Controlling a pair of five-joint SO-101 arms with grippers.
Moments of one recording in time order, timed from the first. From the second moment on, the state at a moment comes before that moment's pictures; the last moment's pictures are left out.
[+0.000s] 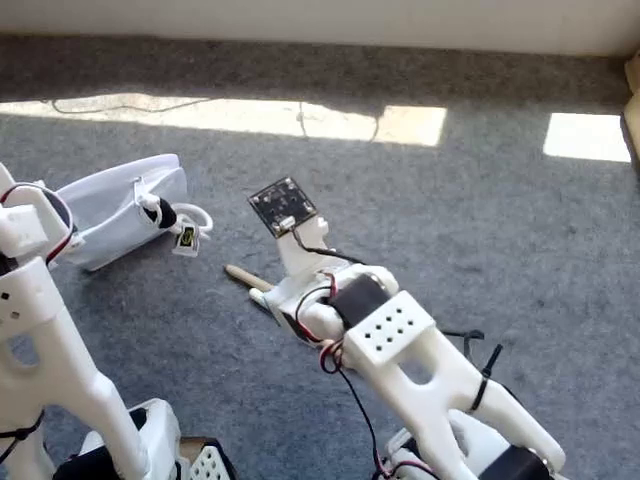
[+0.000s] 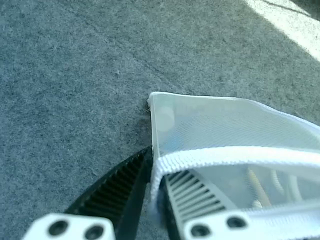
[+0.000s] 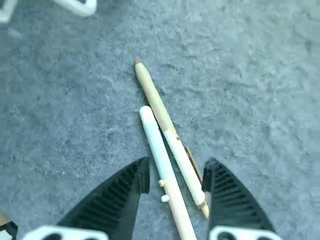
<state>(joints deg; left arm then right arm) -32.4 -31.3 2.1 95.1 15.3 -43.8 -29.0 42.9 51.6 -0.5</state>
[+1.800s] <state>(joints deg) -32.4 -31.3 2.1 95.1 15.3 -38.9 19.9 11.6 44.9 15.3</state>
